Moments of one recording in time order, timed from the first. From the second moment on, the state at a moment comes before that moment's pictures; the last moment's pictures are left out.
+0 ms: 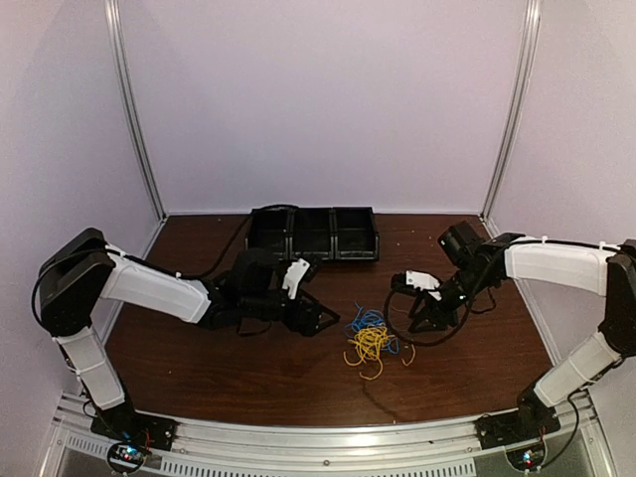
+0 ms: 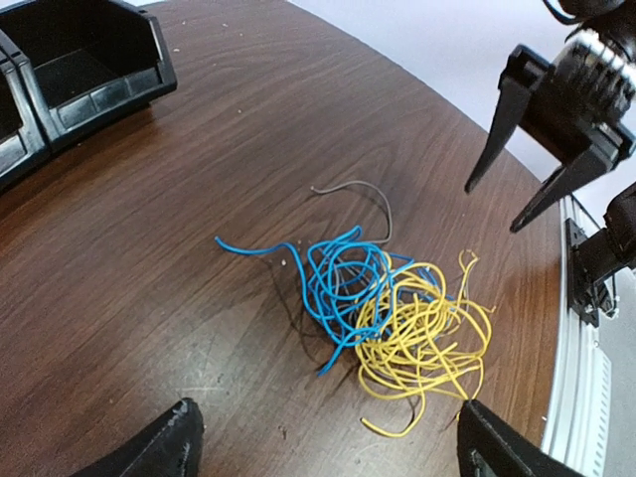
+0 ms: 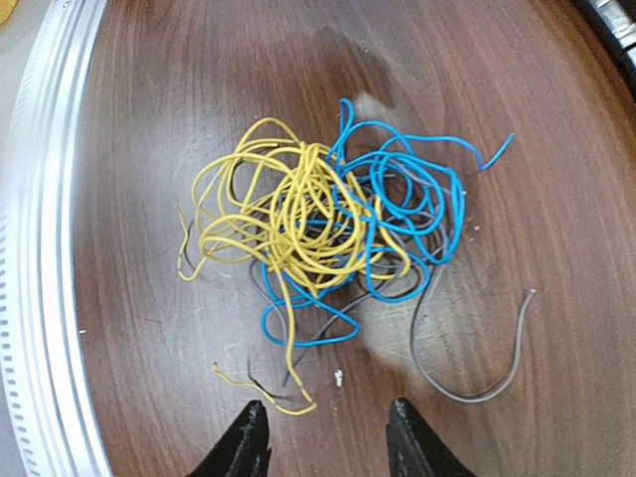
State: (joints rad) left arm -0.89 1.75 0.87 0.37 0.31 -0.27; right arm 0.46 1.46 0.95 -0.68 -0.55 -0.75
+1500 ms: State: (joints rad) left arm -0.89 1.79 0.89 0.40 0.33 -0.30; right arm 0.57 1.67 1.04 -0.66 -0.57 -0.73
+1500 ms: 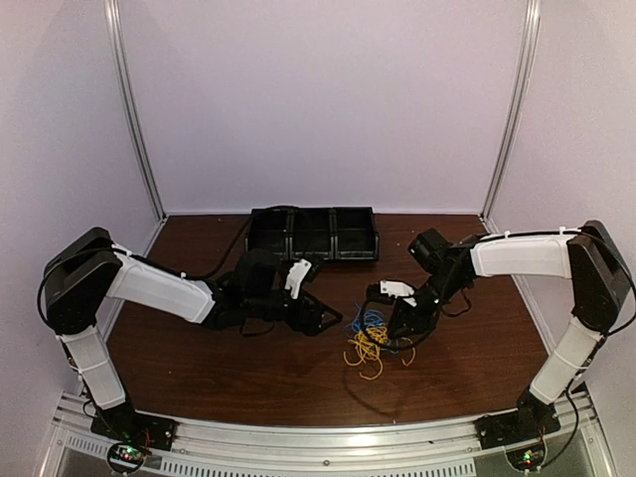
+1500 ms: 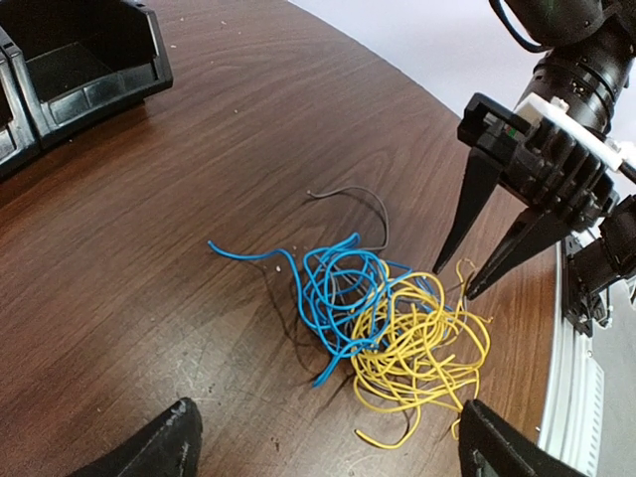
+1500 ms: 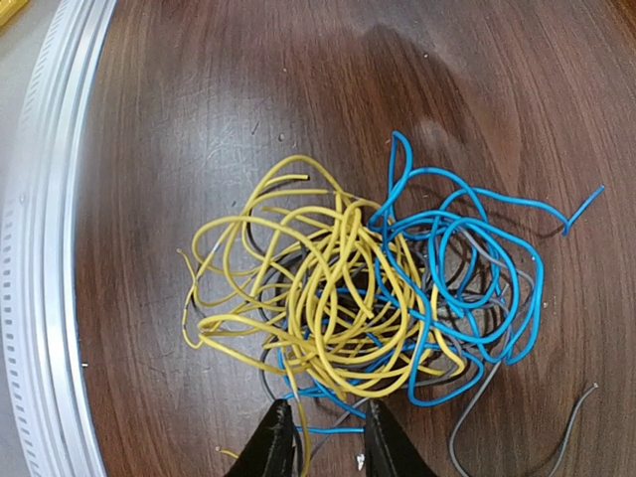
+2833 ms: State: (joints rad) left arm -1.08 2.12 1.03 1.18 0.15 -0.16; right arm 0.58 1.53 1.52 -1.00 -0.83 -0.74
